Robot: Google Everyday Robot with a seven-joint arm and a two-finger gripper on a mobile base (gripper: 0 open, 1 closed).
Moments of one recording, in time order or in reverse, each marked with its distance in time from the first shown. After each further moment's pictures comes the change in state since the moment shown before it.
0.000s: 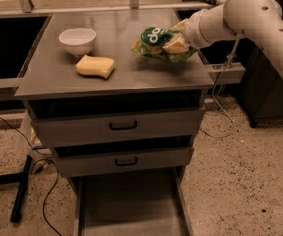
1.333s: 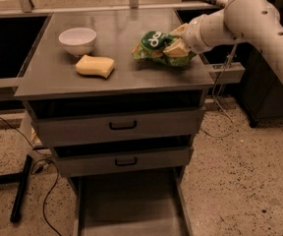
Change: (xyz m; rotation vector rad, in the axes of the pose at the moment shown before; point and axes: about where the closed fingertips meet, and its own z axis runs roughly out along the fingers) arm 0.014 0.011 0.008 -0.050 0.000 -0.014
